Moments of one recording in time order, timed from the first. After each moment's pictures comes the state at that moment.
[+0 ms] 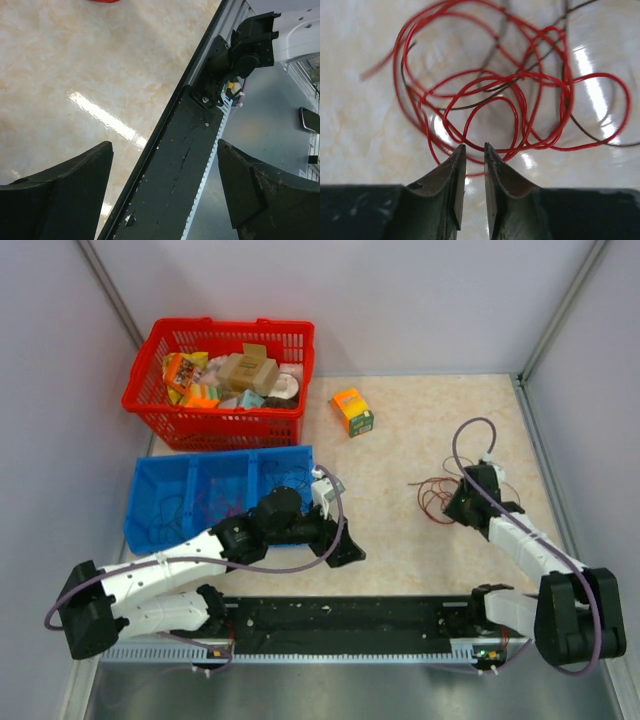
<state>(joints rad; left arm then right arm) -0.96 1.04 0.70 -0.05 0.35 -0.49 0.10 1.13 0.54 -0.30 0.14 0.62</state>
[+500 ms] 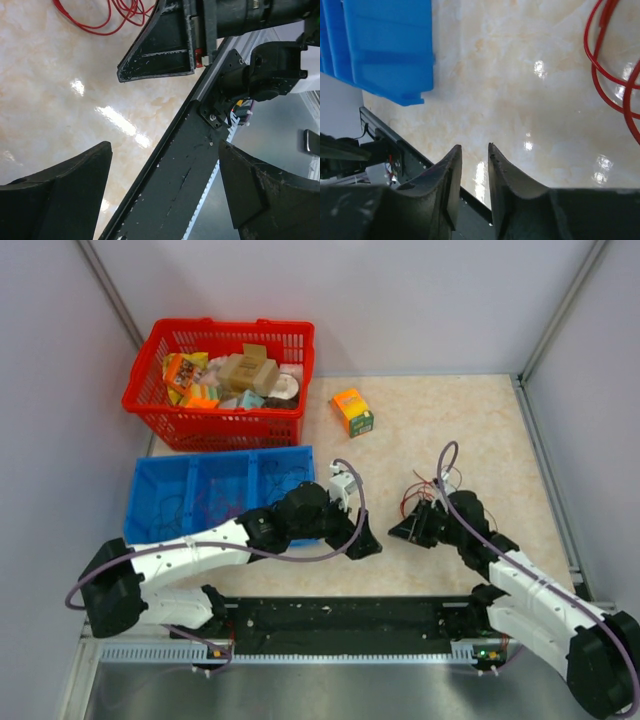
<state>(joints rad) -1.03 1.22 0.80 -0.04 0.23 -0.55 0.42 0.85 0.31 -0.07 -0.37 0.80</state>
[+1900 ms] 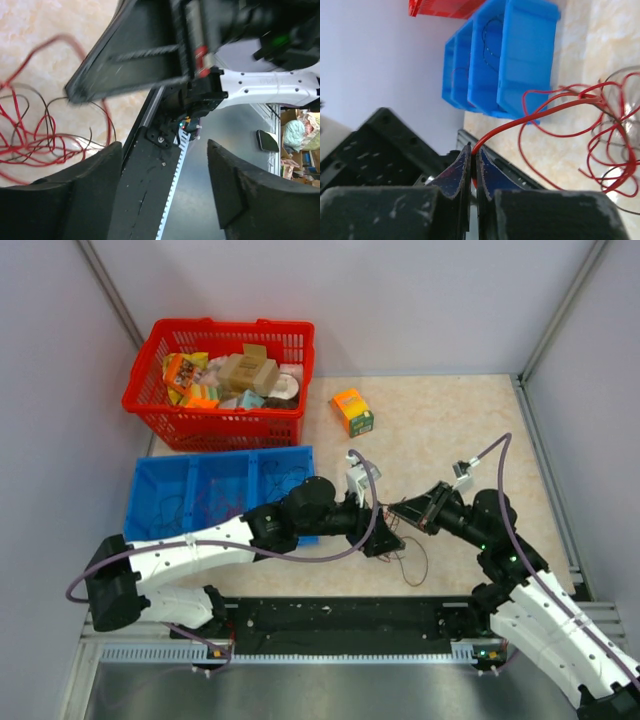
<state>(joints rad) -1.10 1.26 0.90 0.08 0.30 -0.63 0.48 0.56 0.50 -0.15 -0.35 1.10</state>
